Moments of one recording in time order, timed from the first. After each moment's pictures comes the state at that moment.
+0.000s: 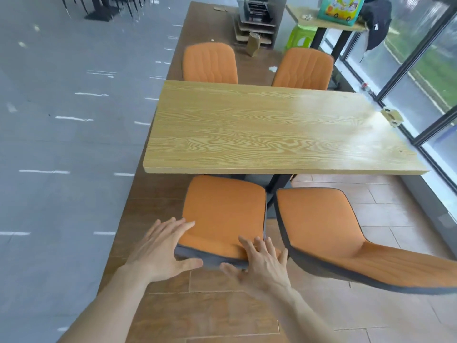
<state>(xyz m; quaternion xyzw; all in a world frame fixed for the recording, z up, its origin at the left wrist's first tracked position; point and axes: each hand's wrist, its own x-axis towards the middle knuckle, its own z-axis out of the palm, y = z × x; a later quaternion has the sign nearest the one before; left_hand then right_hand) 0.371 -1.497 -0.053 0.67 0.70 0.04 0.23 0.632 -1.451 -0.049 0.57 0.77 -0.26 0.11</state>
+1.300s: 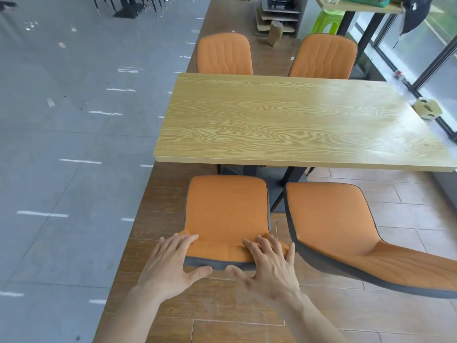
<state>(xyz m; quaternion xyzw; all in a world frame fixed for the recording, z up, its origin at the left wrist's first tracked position) 0.446 -1.552 -0.049 0.58 0.77 0.01 0.26 0.684 -1.467 -0.057 0.51 0.83 -0.21 0.10</state>
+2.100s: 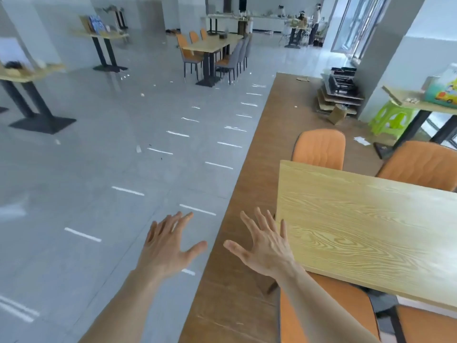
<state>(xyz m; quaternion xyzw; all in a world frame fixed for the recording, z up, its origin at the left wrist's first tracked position) -0.029 -1.524 0.090 0.49 0.86 0.15 0.08 0.181 -1.367 0.103 0.38 0.91 -0.16 0.00</state>
